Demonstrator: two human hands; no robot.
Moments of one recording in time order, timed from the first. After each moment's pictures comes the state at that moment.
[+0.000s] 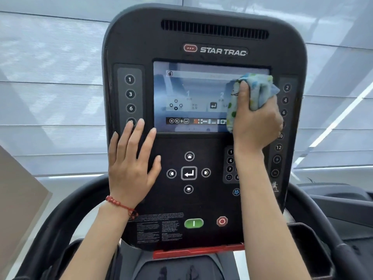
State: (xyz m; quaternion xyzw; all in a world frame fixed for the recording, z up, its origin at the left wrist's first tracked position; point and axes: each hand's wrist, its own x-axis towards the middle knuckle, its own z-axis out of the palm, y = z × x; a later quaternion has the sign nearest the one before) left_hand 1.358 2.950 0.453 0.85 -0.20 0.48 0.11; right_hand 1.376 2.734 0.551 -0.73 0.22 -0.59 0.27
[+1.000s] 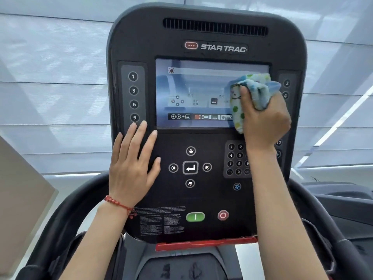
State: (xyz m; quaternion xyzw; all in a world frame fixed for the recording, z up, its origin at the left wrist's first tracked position) left_hand 1.345 2.959 0.452 0.87 -0.22 0.44 0.10; right_hand 1.379 2.703 0.537 -0.74 0.13 -0.63 0.20
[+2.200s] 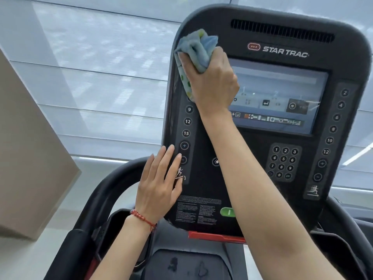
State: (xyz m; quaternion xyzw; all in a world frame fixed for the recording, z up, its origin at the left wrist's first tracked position) left_hand 1.303 2.999 0.401 0.88 -0.20 0.42 0.12; right_hand 1.428 2.892 0.578 -0.74 -0.02 -0.64 0.21
